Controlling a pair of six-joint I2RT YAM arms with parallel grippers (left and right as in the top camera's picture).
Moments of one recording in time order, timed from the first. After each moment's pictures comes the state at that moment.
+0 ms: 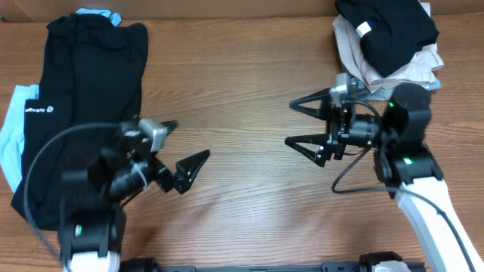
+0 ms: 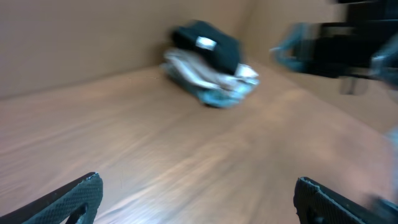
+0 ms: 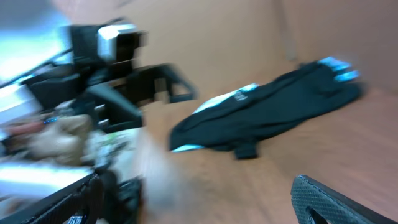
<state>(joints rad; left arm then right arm) 0.08 0.81 0.75 -0.35 0.96 0.06 0.11 1.20 0.87 0.08 -1.33 0.11</state>
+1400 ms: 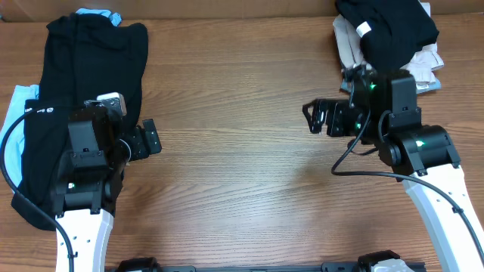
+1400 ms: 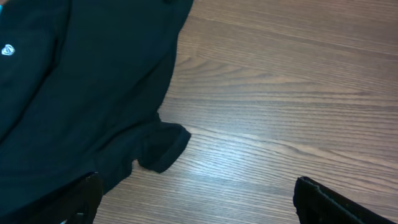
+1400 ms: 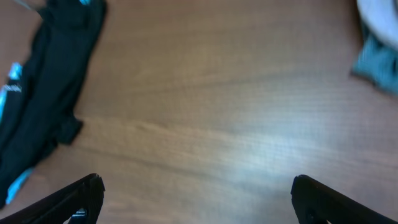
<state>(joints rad) 0.08 1.04 0.95 -0.70 0.01 -0.15 0.20 1.24 1.22 -0.78 -0.28 0.26</state>
